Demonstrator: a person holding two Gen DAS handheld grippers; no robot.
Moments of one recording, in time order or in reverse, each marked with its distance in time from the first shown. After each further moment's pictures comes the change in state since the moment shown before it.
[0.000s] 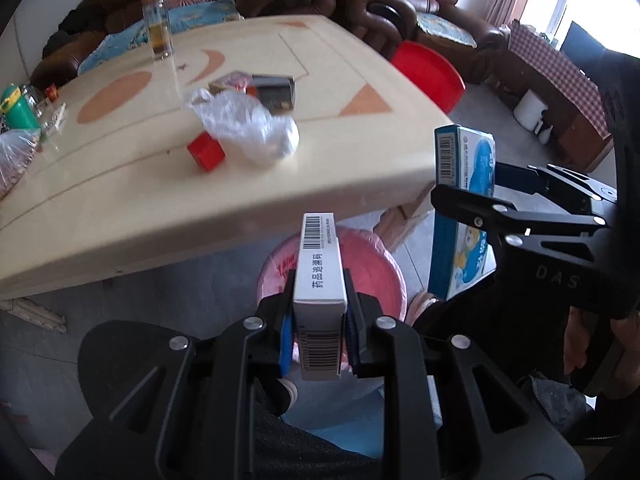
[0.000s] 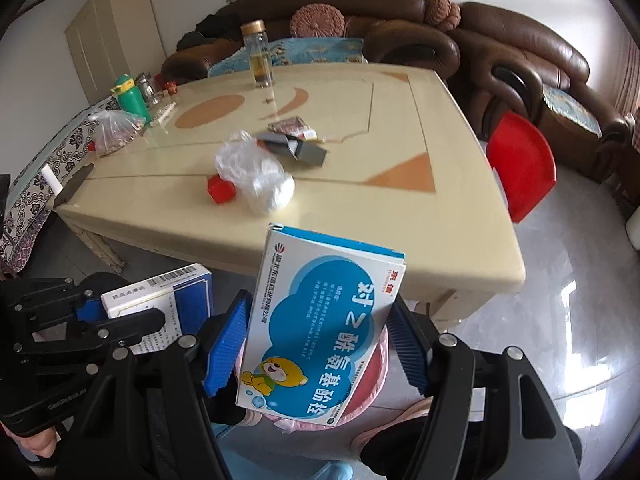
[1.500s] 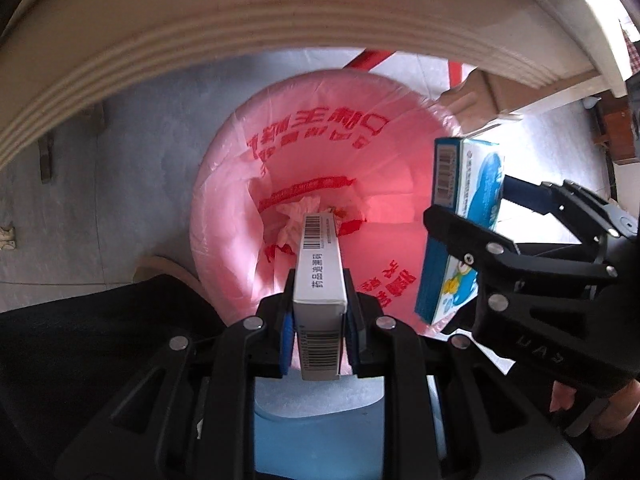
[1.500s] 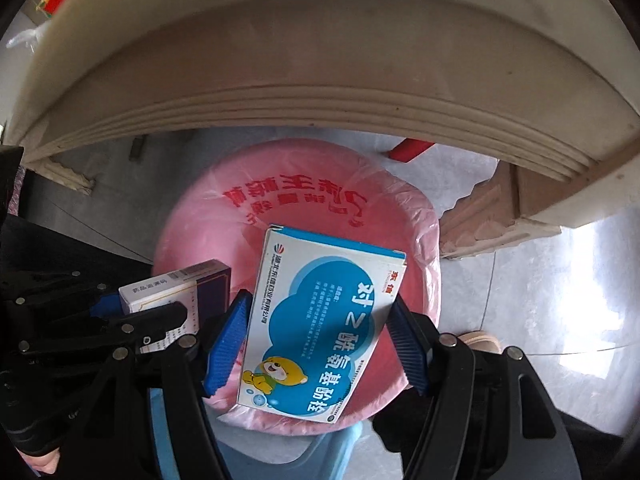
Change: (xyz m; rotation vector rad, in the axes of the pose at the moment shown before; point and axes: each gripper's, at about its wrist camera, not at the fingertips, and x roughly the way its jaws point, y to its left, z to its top) left arm 0.233 0.024 -0.045 -0.170 0.503 -0.050; right arm 0.233 -0.031 -0.084 0.038 0.452 0.045
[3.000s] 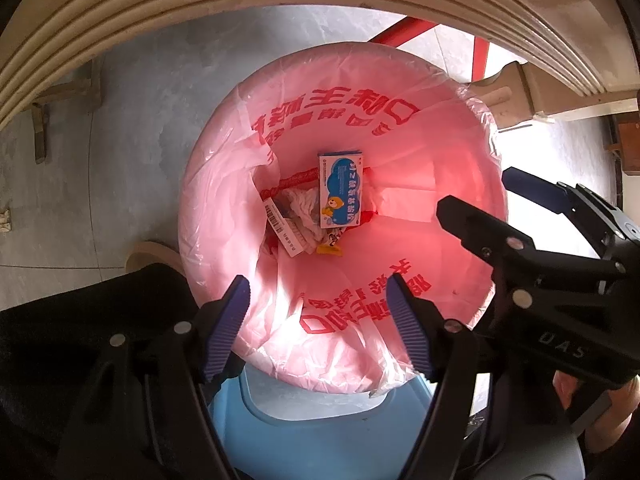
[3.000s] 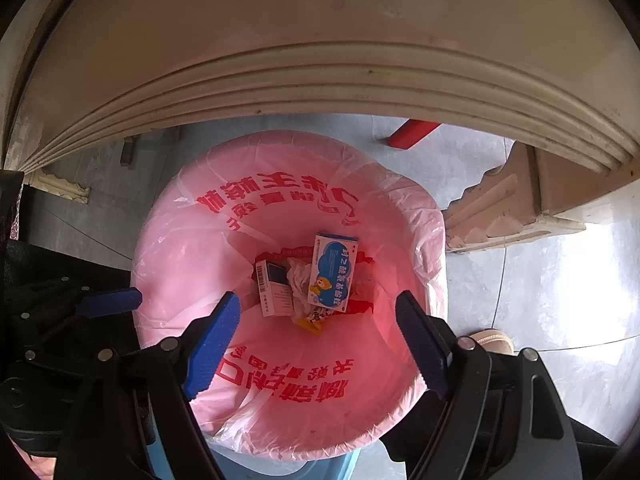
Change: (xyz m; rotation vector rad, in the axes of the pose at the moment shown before) left arm 0.034 0.007 0.016 -0.047 0.073 0.009; right arm 0.028 -0.019 0.013 0.058 0.033 0.035
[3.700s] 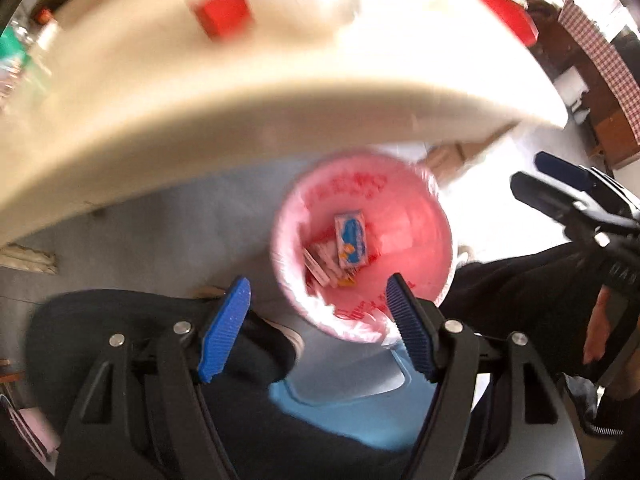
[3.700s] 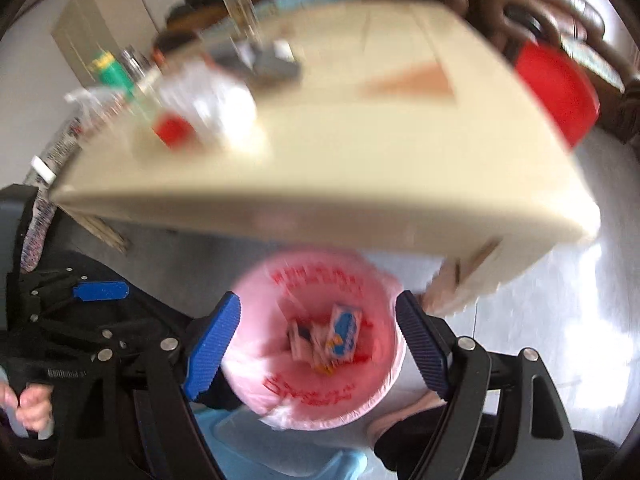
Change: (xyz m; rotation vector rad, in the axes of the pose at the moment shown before) left arm -0.175 0.016 -0.064 0.093 -0.323 0.072; right arm -0.188 0.028 -0.028 -0.069 -0.379 0.043
